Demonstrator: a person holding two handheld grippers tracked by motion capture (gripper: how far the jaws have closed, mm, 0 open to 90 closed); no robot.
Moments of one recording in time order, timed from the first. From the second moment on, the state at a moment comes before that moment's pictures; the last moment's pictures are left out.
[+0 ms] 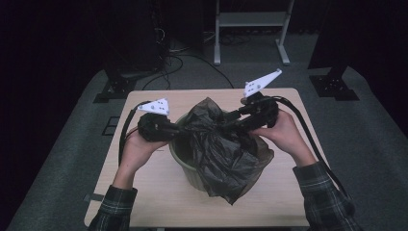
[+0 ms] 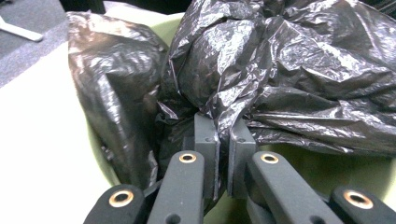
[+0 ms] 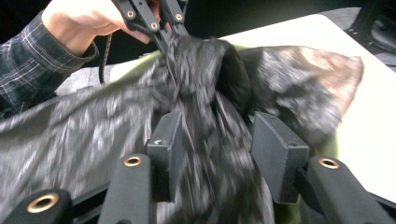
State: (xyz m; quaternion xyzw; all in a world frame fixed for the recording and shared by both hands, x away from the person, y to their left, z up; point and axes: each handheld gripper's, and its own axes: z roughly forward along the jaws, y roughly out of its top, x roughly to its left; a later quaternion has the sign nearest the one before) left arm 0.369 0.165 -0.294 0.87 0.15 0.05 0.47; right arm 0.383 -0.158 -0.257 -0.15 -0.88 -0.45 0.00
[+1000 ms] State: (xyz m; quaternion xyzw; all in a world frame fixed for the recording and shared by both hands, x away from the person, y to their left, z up) left arm 0.378 0.163 -0.301 0.87 0.19 0.05 0.44; right arm 0.326 -0.273 -0.316 -0.22 -0.85 -0.47 -0.01
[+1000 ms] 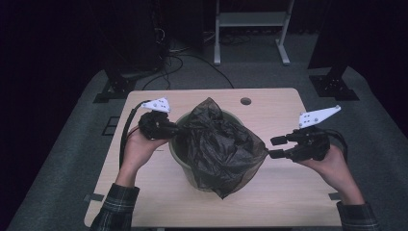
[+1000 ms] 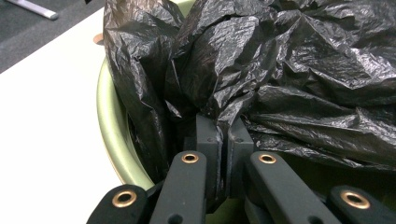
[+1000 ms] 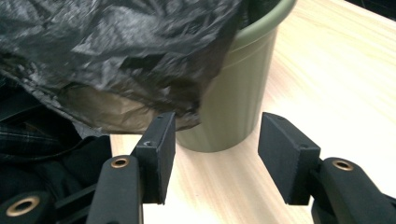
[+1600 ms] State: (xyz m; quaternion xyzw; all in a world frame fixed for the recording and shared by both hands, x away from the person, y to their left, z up) left arm 0.370 0.159 -0.302 0.89 0.18 0.04 0.42; right arm 0.327 -0.245 -0.293 -0.18 -0.85 -0.50 0.01
